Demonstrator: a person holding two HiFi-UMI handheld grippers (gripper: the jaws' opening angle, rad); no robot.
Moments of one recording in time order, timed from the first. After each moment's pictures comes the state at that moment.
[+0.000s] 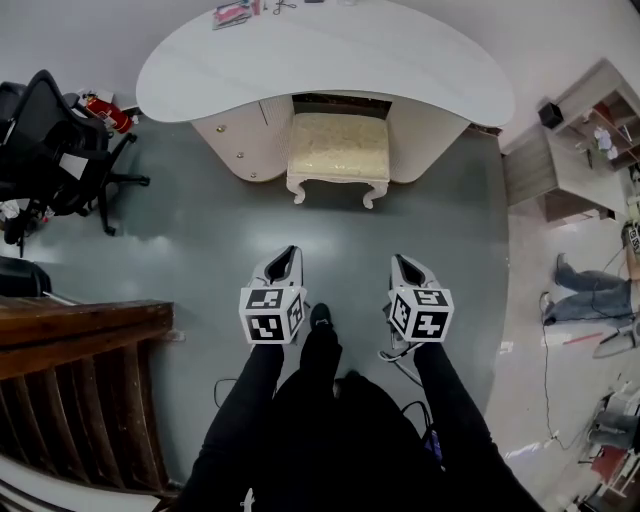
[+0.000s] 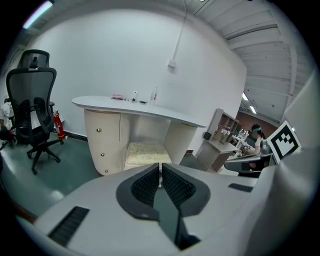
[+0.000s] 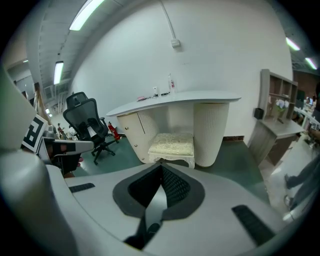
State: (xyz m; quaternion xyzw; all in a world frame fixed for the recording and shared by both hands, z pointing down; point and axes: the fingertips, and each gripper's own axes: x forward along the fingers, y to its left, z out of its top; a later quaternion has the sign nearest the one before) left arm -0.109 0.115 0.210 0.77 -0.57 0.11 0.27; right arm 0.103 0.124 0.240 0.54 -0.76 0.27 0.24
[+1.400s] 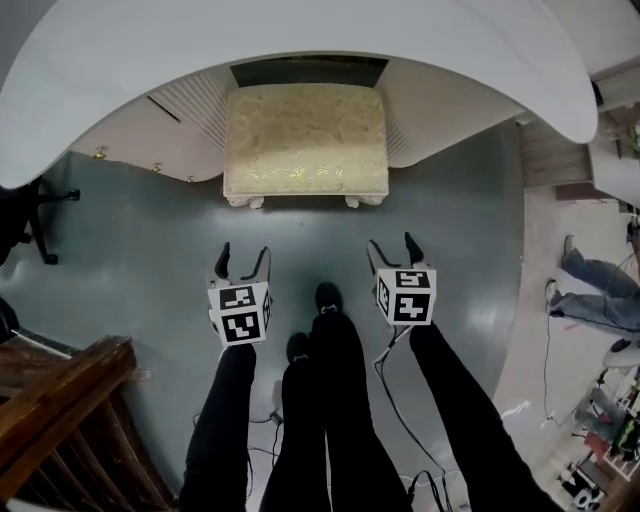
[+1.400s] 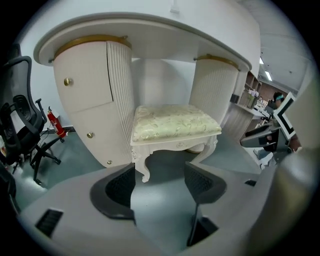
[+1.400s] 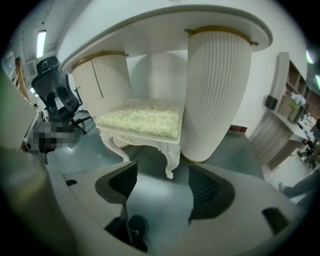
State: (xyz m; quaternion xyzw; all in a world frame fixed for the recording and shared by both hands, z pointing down) left arm -0.128 -0.072 0.493 0.72 -0.59 0.26 0.27; right arm 0.152 -0.077 0.507 0.55 -0.71 0.26 0.35
